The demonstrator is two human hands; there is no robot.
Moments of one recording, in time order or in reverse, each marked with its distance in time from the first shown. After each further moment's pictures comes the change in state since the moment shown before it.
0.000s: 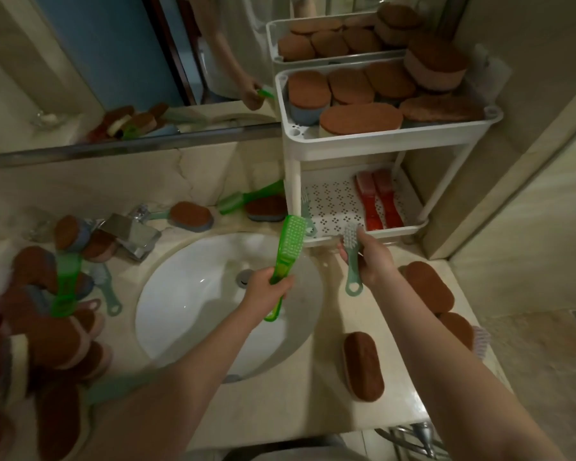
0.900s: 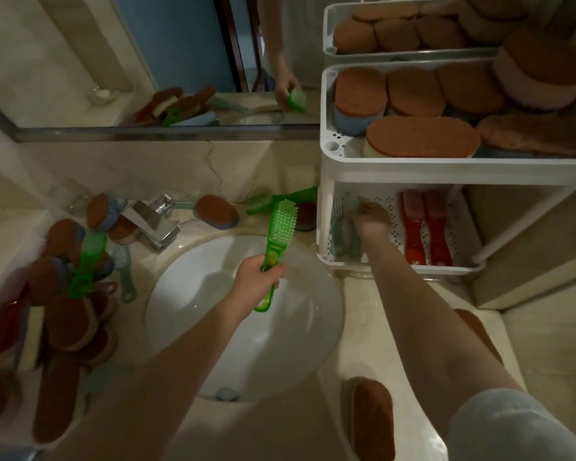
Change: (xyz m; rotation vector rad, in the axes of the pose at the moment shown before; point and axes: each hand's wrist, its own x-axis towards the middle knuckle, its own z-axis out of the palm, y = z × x) left_hand 0.044 0.016 -0.033 -0.052 0.230 -0.094; right_hand 0.120 -0.019 0.083 -1.303 0.122 -0.420
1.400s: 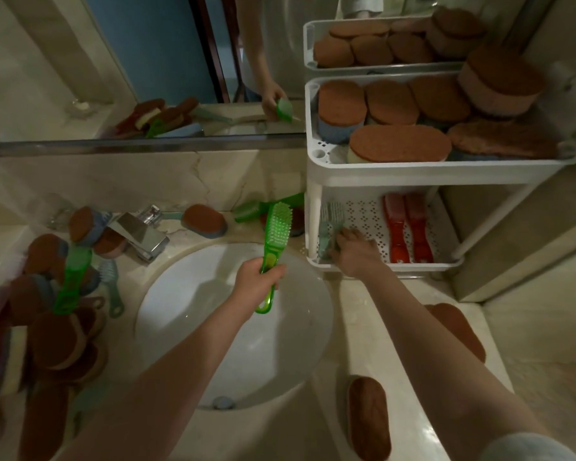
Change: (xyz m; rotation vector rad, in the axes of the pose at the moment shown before) left_hand 0.000 0.009 0.009 -0.109 -0.043 -0.043; right_hand -0.038 0.036 -0.005 -0.790 -0.267 -0.396
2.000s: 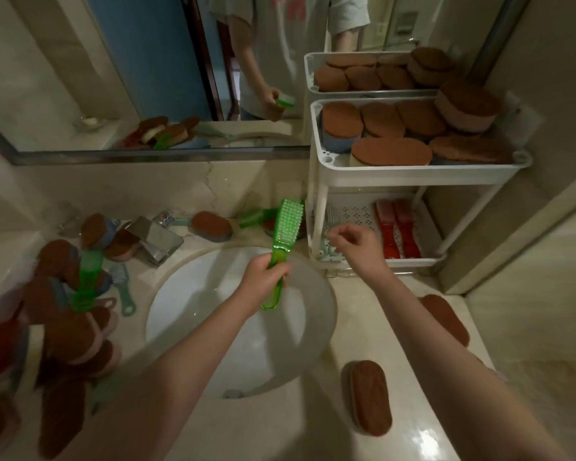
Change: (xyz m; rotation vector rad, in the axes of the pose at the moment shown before) left_hand -0.039 0.023 -0.023 -0.044 -0.129 0.103; right_hand -0.084 -0.045 -0.051 0.991 0.404 -0.011
